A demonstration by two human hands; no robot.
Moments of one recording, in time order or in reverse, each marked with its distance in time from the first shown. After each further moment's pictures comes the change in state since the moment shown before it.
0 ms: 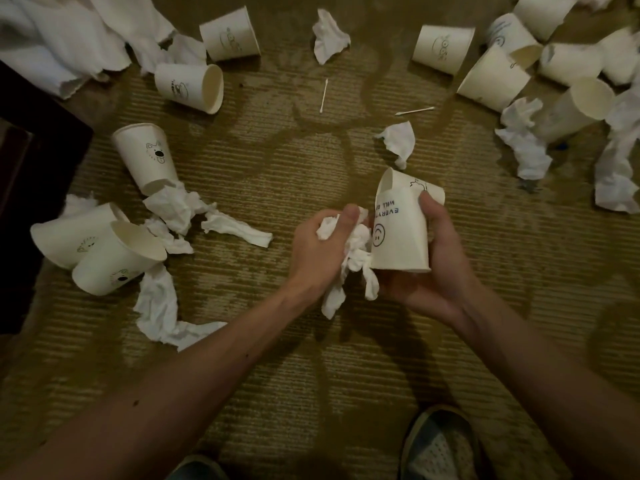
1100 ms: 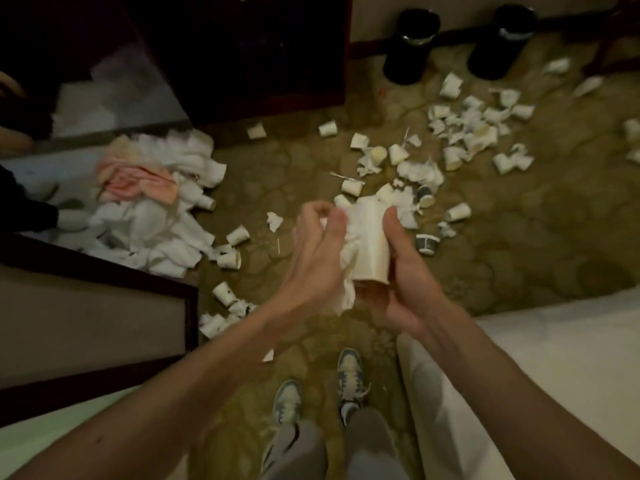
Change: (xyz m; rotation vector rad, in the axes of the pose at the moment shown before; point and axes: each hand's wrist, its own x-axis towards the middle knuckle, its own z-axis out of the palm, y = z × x) left_hand -0.305 0.734 0.029 0.232 -0.346 0.181; right_hand -0.556 -0.273 0.420 0.171 0.103 -0.326
